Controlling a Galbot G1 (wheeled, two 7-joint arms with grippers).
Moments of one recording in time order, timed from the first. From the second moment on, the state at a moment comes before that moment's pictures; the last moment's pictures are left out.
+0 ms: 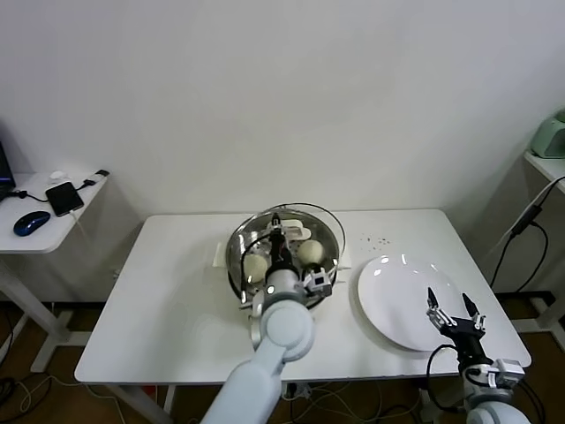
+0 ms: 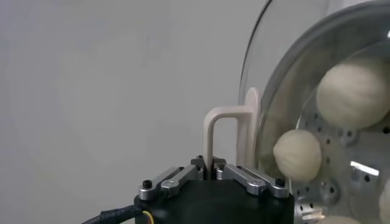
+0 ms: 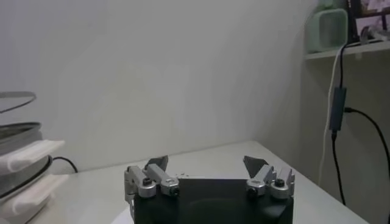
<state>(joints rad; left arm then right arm) 0.90 -1.61 0.06 -1.74 1.59 0.74 0.36 -1.49 1.32 0.77 1.82 0.46 -0.01 -0.07</state>
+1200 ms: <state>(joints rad) 0.90 -1.61 0.06 -1.65 1.69 0.74 0.35 -1.49 1.32 0.77 1.80 0.46 0.01 -0.08</state>
